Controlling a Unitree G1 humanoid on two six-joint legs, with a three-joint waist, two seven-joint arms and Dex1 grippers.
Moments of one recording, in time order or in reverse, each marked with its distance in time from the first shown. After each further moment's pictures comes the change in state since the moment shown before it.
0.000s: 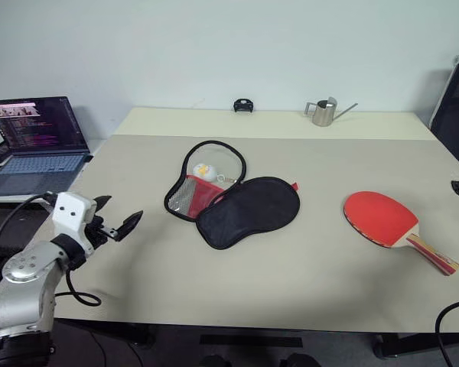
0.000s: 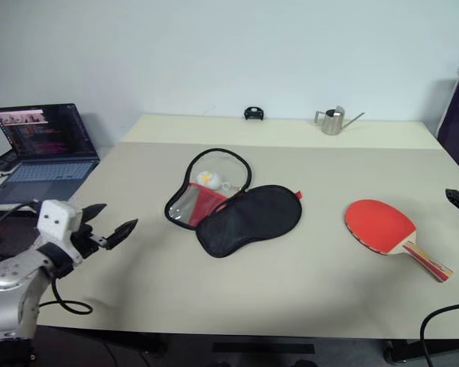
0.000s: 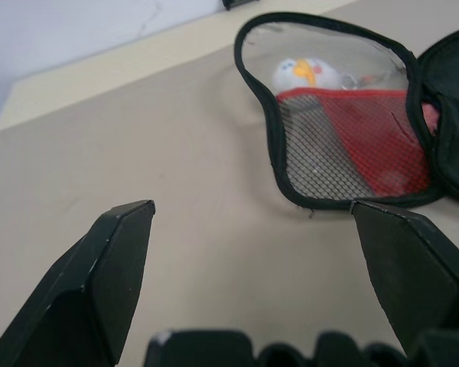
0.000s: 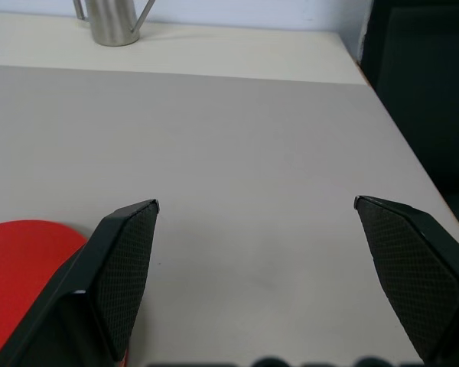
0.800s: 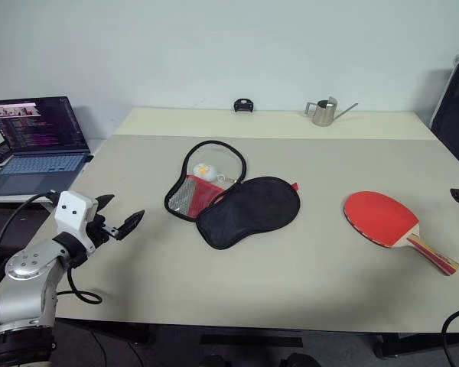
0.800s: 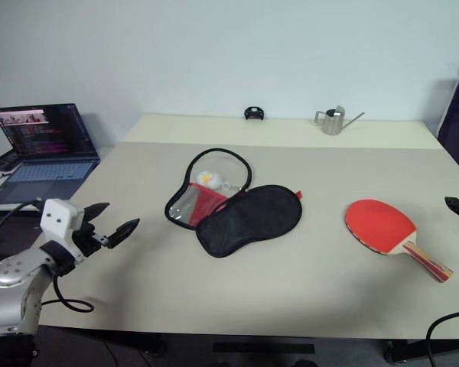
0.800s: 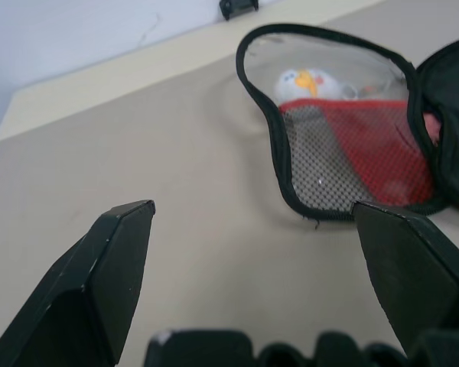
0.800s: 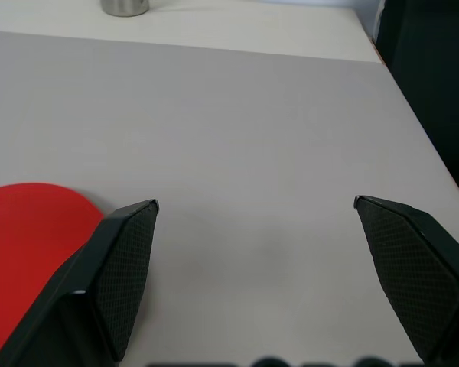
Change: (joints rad) left arm -0.050 0.018 0.007 0.040 -0.029 -0.019 -0.027; right arm 0.087 0.000 -0.020 -0.062 0.005 0.006 0.034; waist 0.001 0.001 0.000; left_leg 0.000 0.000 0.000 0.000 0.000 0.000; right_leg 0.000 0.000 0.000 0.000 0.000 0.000
